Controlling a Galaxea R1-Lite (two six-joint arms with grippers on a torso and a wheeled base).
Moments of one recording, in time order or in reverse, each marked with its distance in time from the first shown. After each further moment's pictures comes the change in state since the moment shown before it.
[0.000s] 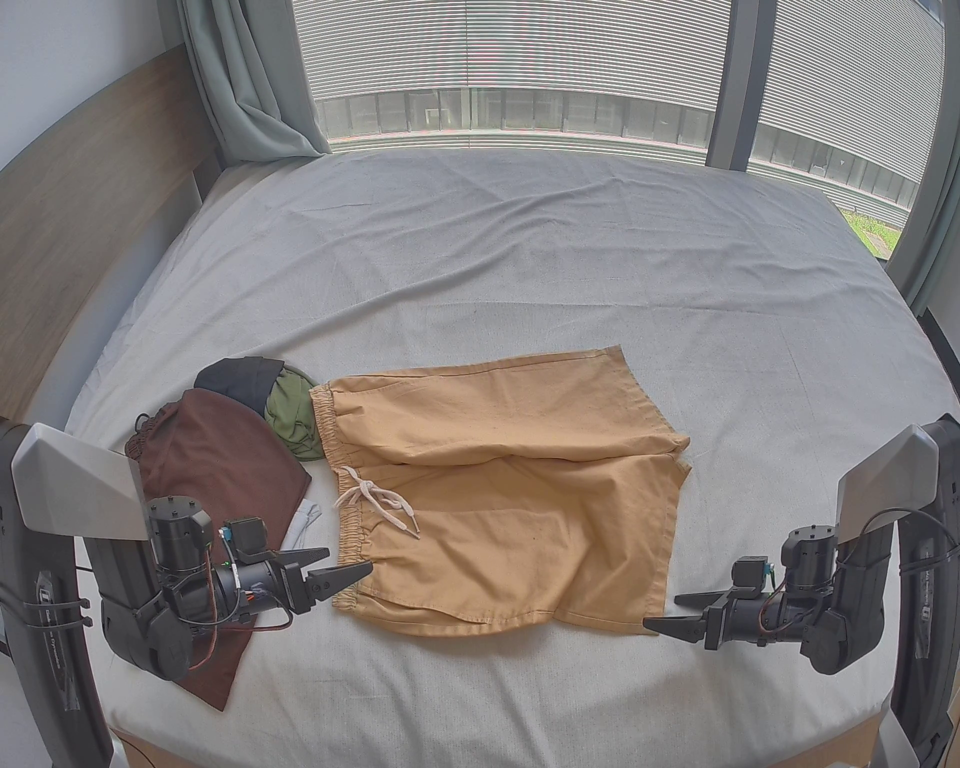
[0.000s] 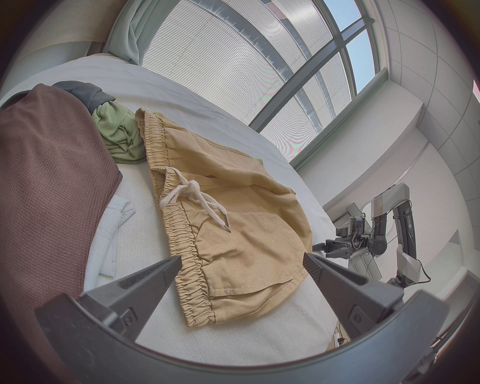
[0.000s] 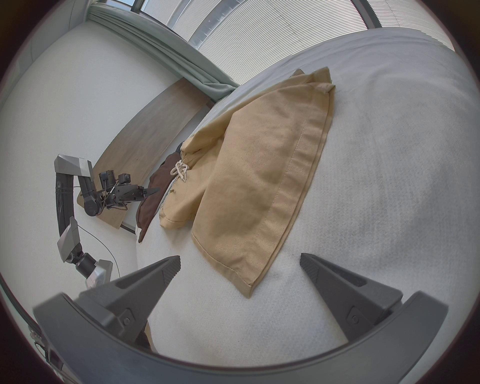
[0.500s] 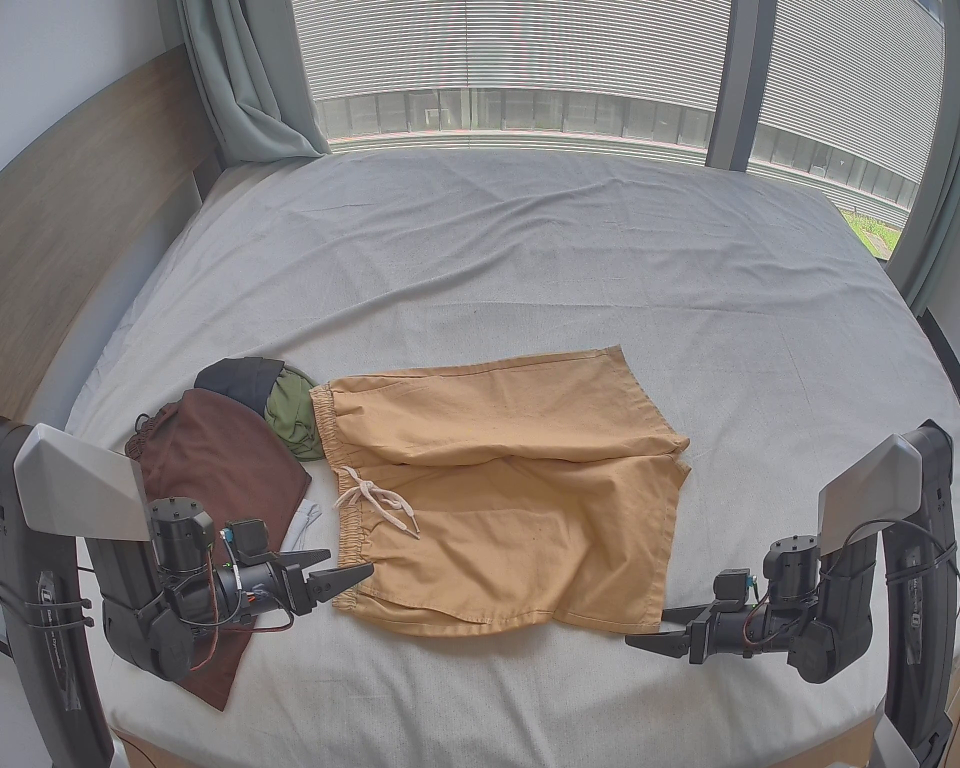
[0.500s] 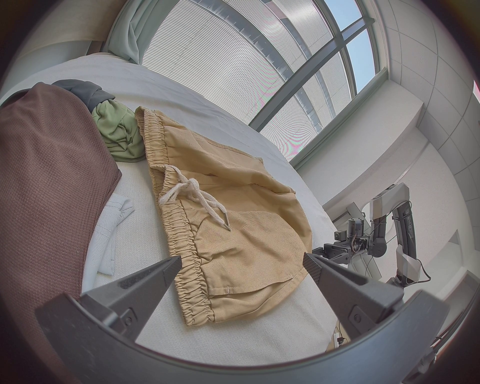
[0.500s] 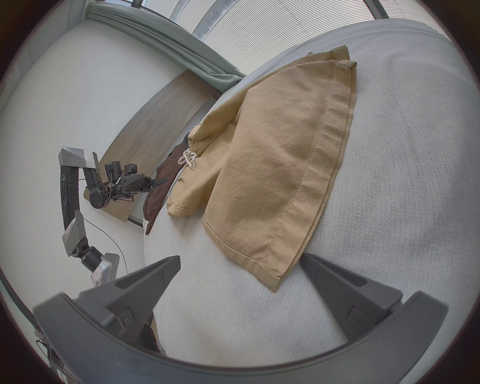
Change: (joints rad) left arm -0.002 0.007 -0.001 -0.001 0.000 0.001; right arm 0.064 0.042 -0.008 -0.001 0.003 0.012
